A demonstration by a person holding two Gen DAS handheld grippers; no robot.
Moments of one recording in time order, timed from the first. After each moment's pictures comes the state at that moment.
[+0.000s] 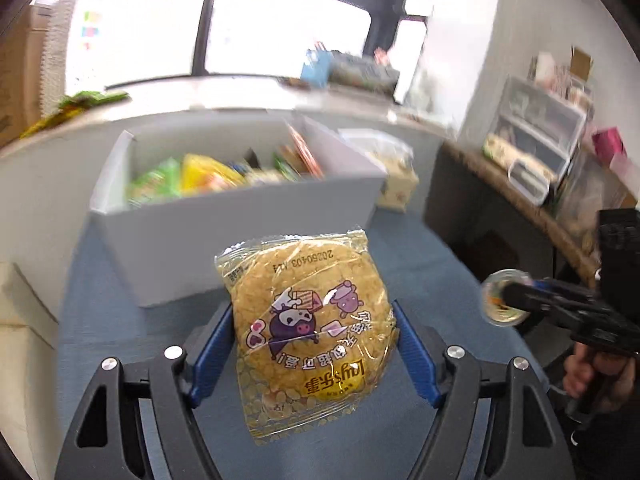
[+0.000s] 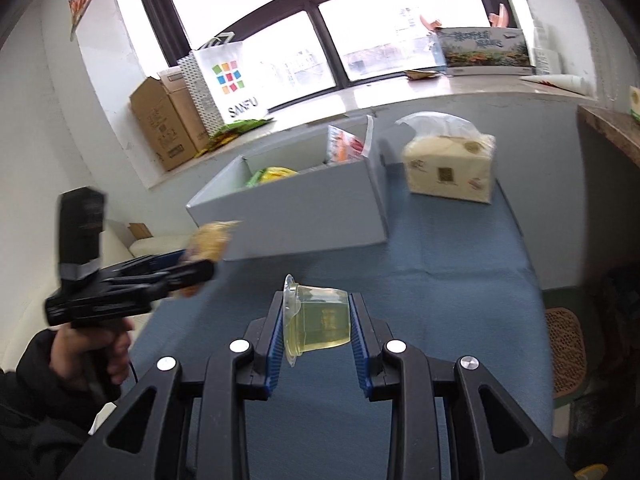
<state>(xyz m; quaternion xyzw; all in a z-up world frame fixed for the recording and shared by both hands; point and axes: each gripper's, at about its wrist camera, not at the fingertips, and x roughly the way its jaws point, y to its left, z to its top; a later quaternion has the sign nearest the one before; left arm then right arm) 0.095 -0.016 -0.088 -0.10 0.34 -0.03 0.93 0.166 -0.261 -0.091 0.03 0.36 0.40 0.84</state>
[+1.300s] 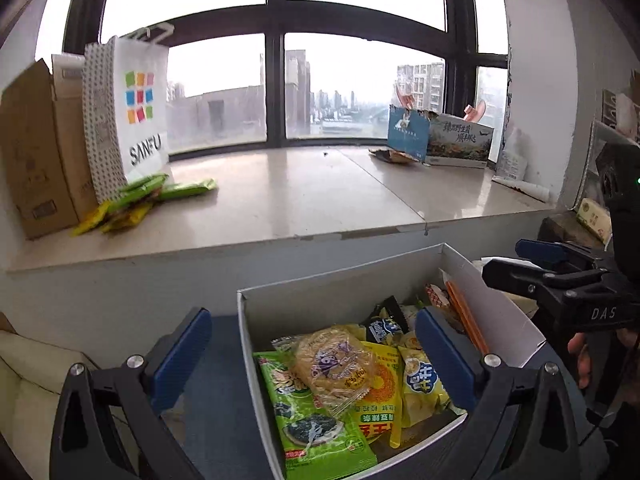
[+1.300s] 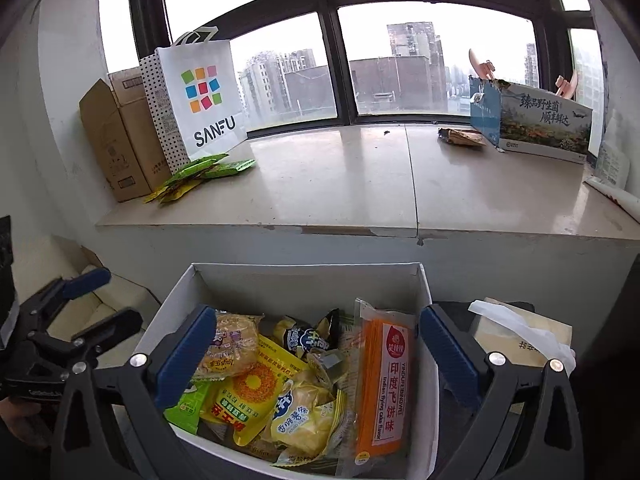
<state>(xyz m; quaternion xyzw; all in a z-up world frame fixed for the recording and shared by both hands) 0.231 0.111 -0.017 -0.03 0.28 0.11 0.95 0.345 -0.065 -0.025 -0.04 0.33 0.35 0.87</state>
